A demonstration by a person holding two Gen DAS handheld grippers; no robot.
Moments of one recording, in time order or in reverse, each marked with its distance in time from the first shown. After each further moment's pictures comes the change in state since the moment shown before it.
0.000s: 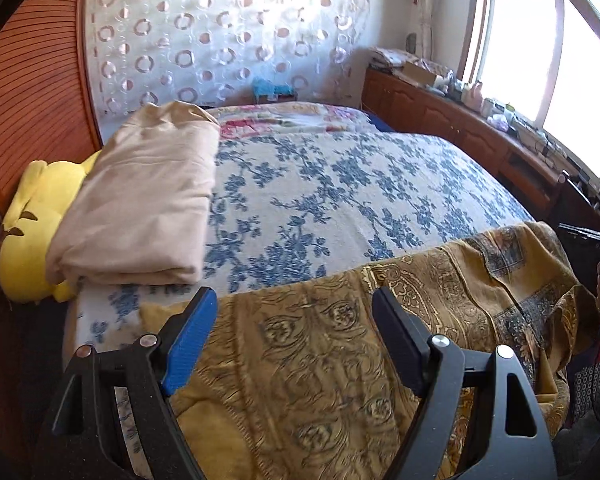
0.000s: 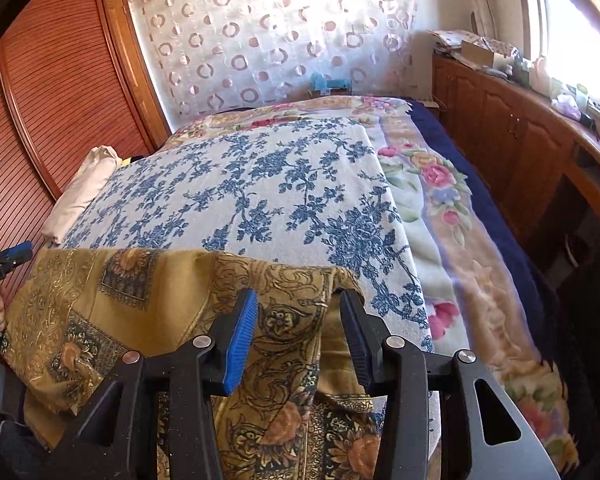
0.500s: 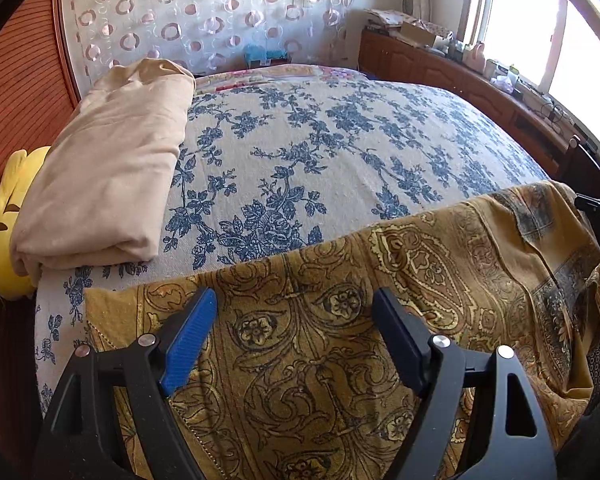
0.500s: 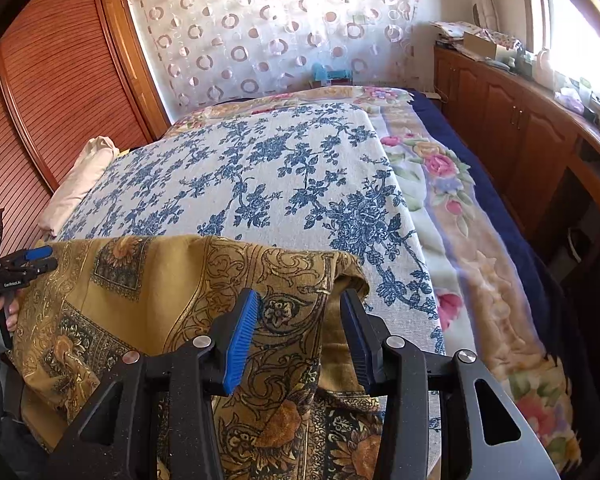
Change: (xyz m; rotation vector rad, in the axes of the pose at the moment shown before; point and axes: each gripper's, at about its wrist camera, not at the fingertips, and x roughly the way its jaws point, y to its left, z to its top) left arm 0.042 -0.010 -0.013 0.046 0.127 0.018; right arm 0.015 -0.001 0.000 -0.004 0.035 0.007
